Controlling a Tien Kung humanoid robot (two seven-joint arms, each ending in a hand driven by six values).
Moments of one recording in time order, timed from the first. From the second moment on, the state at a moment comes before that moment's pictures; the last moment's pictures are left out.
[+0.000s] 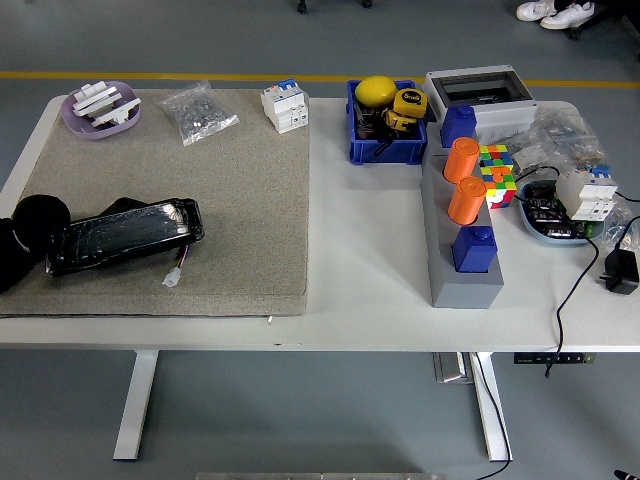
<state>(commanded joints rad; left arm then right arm) -0.17 0.57 -1.49 -1.14 1.65 0.26 0.01 0.04 -0.39 1.05 0.46 -0.84 0.09 -0.33</state>
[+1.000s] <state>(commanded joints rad) -0.11 0.51 -1.63 -1.25 1.67 0.26 0.02 0.06 -0.39 1.05 0.45 -0.84 0.08 -0.32</state>
